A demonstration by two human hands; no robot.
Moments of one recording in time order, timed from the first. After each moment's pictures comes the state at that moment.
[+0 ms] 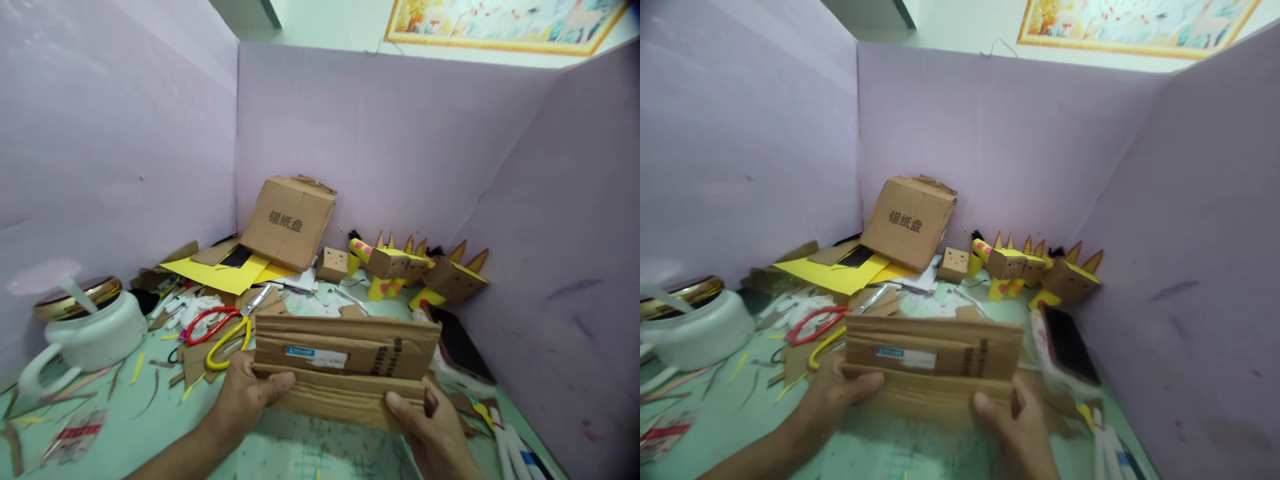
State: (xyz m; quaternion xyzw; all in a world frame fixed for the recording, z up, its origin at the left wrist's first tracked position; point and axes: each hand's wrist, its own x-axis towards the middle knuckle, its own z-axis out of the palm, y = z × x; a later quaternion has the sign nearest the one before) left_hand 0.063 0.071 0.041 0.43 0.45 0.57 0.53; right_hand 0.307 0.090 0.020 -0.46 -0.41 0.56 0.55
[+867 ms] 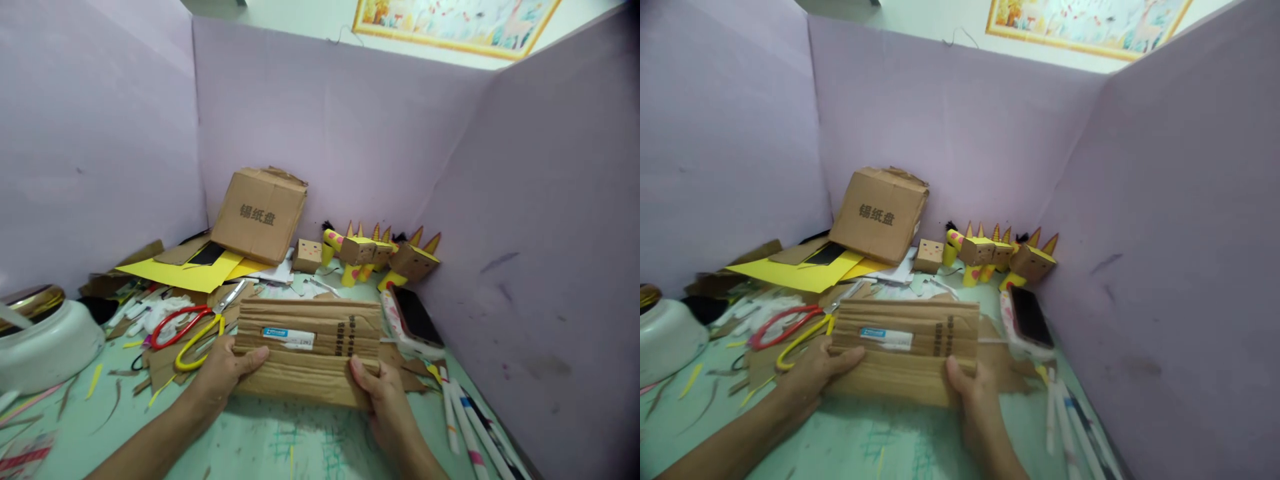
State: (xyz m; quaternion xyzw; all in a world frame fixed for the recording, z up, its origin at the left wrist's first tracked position) left_hand 0.060 0.087 0.039 0.35 0.51 0.52 0.59; right_hand 0.294 0.089 0.024 -0.45 -0.37 0.60 0.55
